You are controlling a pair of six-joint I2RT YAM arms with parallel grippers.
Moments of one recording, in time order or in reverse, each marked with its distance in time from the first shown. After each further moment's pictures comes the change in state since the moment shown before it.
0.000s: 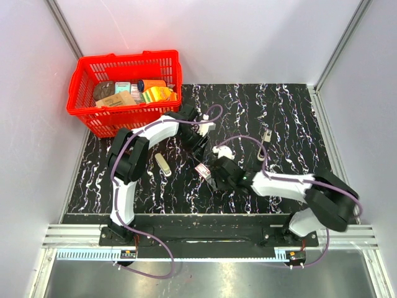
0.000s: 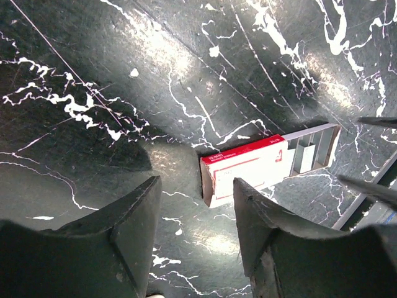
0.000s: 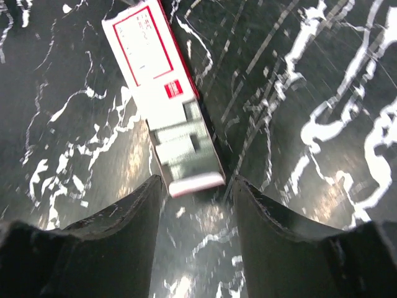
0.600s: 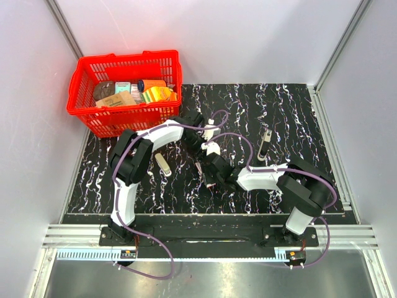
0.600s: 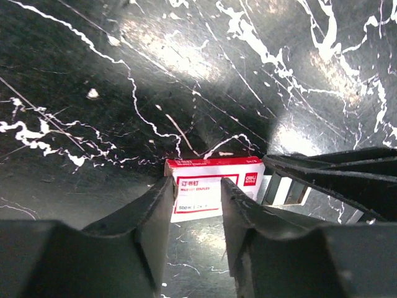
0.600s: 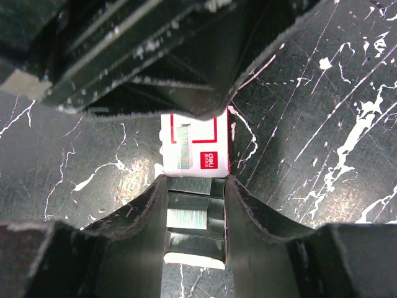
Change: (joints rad) left arm -0.051 0.001 -0.045 0.072 -0.021 -0.010; right arm -0.003 0.181 0.069 0.208 -0.001 -0.053
